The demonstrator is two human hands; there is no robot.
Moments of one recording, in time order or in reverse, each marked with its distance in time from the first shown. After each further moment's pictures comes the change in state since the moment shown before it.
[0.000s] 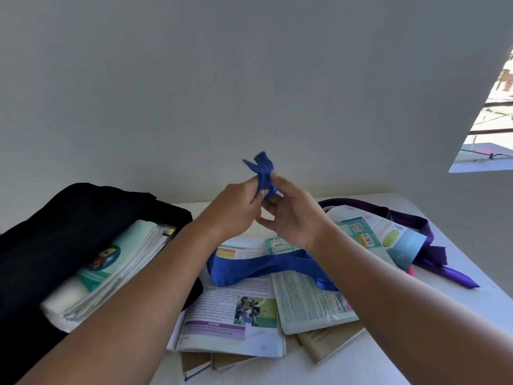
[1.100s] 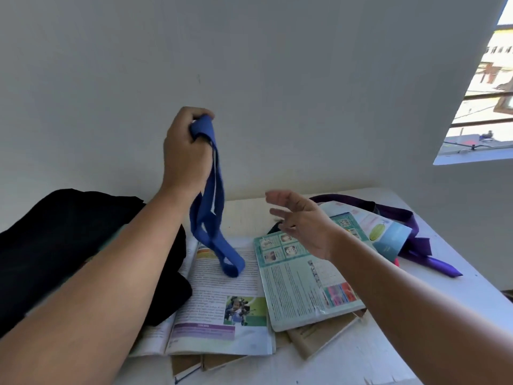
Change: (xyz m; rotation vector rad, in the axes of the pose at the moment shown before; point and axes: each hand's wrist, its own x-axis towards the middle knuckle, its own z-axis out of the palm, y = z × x) left_hand 0.033 0.017 -0.054 -0.345 0.697 -0.003; right_hand -0.023 0.001 -0.063 -0.454 0.071 -0.108
